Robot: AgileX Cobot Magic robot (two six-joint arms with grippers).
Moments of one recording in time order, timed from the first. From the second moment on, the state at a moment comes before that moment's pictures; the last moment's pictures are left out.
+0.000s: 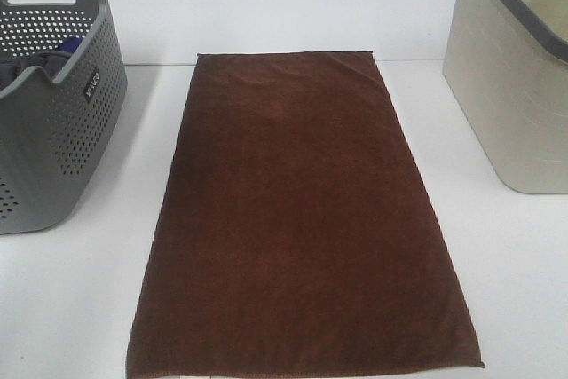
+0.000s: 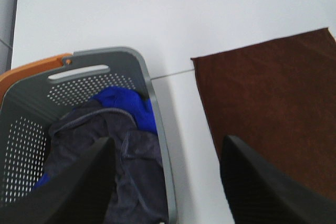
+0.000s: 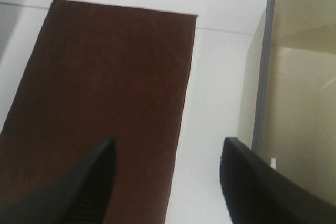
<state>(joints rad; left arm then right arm) -0.34 1.70 -2.08 0.24 1.21 -0.14 0.25 1.68 -1.95 0.00 1.22 0.04</state>
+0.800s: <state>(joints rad) -0.34 0.88 -0.97 0.23 1.22 -0.16 0.25 0.93 -0.82 0.00 1.22 0.04</state>
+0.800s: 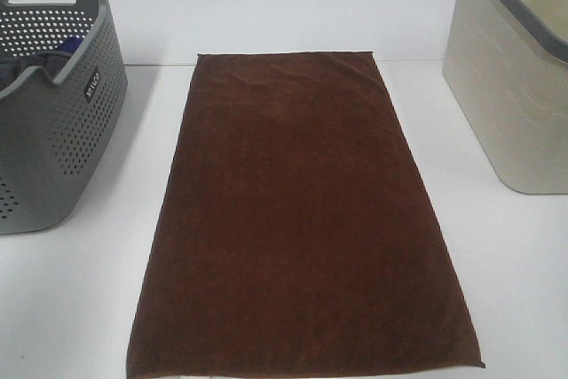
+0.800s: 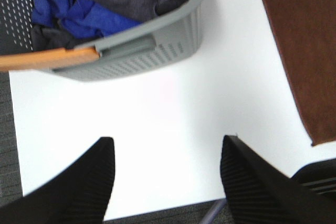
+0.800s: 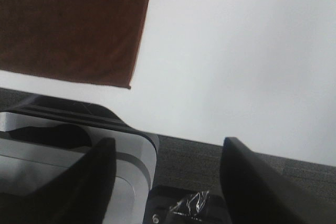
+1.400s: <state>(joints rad) -0.34 0.42 -0.53 0.19 1.11 -0.16 0.25 0.28 -0.57 0.00 1.13 0.01</state>
